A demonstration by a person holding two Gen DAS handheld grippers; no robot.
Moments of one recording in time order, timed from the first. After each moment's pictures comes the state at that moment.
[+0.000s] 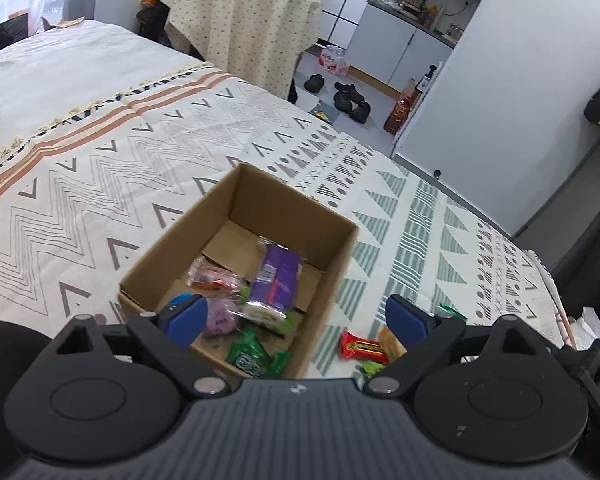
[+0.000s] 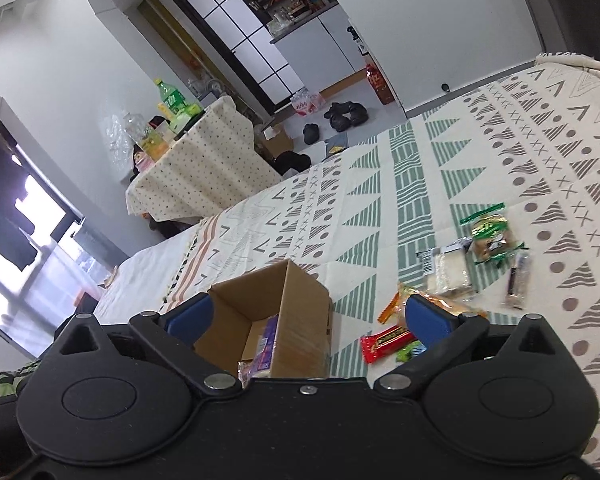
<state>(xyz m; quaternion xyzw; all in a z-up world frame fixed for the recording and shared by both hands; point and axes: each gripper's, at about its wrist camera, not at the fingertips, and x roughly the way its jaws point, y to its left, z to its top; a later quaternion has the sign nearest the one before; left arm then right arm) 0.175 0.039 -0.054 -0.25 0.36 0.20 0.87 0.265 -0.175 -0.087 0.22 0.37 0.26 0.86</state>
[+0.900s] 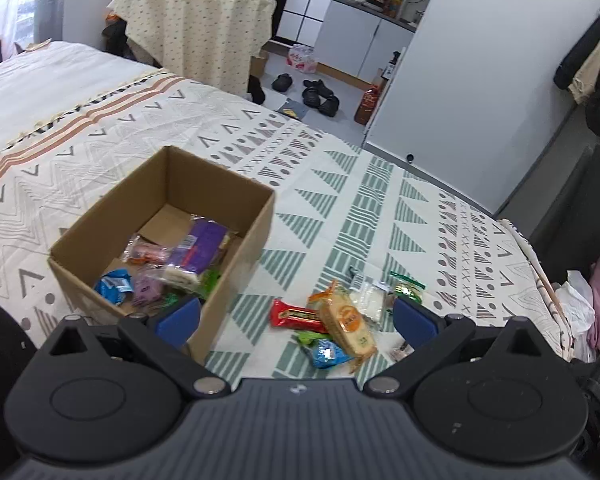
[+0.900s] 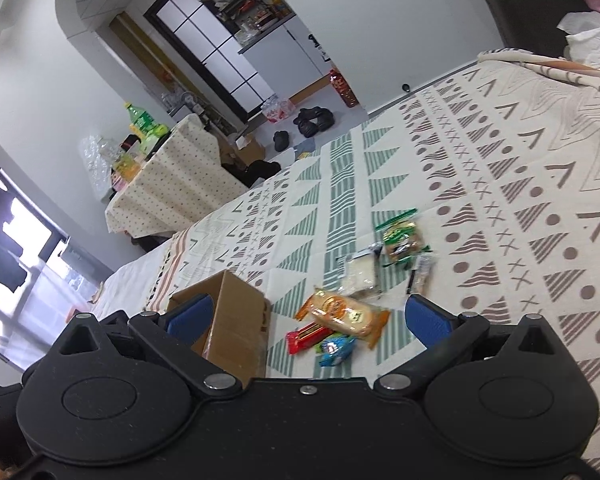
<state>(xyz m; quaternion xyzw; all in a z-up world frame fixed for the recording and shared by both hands) 0.191 -0.049 -0.057 -0.22 0.36 0.18 0.89 0.260 -0.271 -0.092 0.25 0.38 0.22 0.86</state>
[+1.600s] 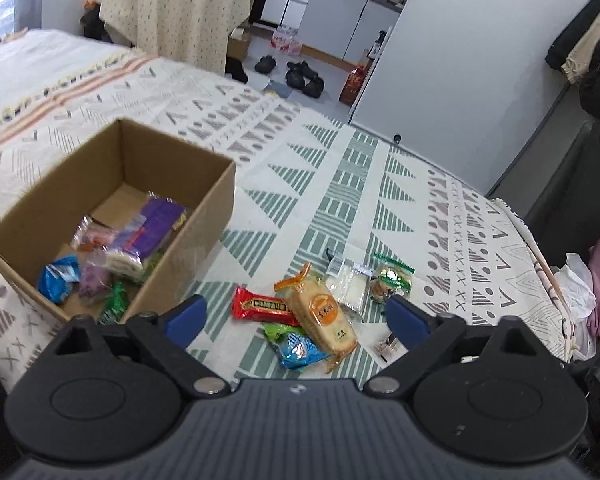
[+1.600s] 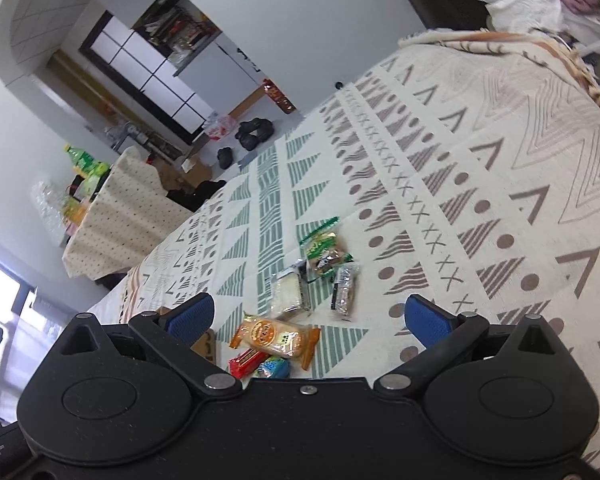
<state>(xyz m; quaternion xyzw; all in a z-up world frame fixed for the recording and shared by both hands) 0.230 -0.064 -0.097 -0.23 0.38 0.15 0.88 0.283 -0.314 -0.126 0.30 0.40 0.14 0.85</state>
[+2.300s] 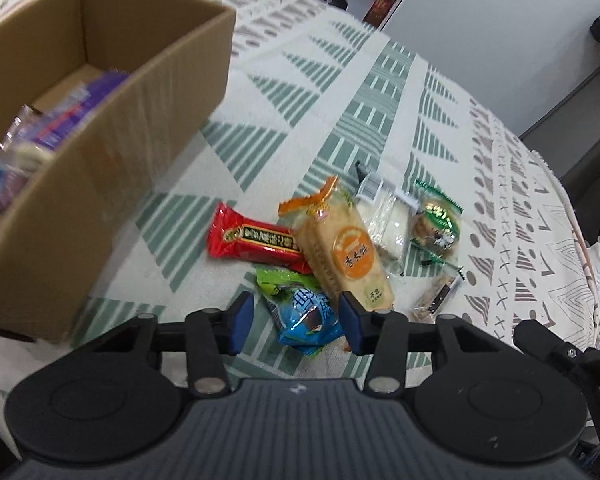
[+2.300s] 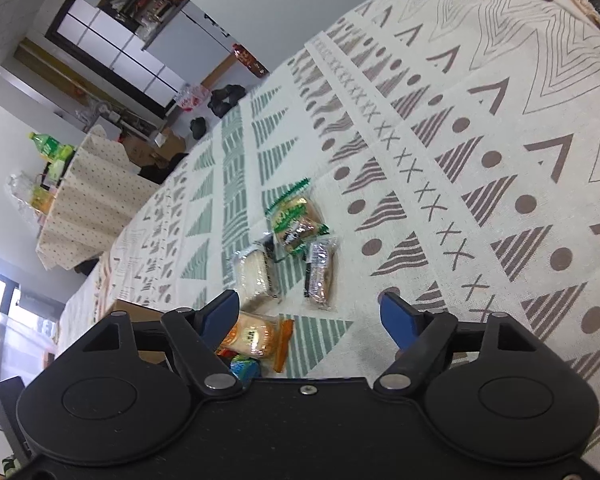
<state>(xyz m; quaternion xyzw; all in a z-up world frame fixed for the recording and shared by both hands) 0.283 -0.053 -0.195 -0.28 0.48 0.14 0.82 0.323 -0.295 -0.178 0.30 0.47 0.12 0.82</state>
